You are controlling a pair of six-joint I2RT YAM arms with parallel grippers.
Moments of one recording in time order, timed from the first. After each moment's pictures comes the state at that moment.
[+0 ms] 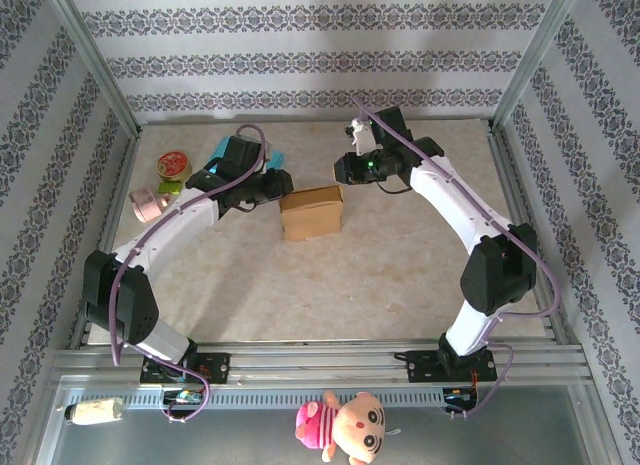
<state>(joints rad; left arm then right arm) -0.40 1.55 1.30 -0.55 0.22 -0.63 0.40 1.73 1.59 -0.74 -0.44 0.27</state>
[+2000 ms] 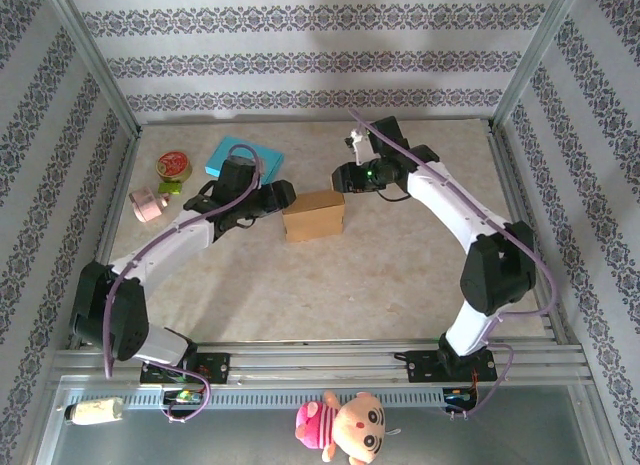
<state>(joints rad) -0.40 1.46 1.05 -0.30 0.22 -0.72 0.41 1.74 1.50 -0.70 -0.39 0.25</state>
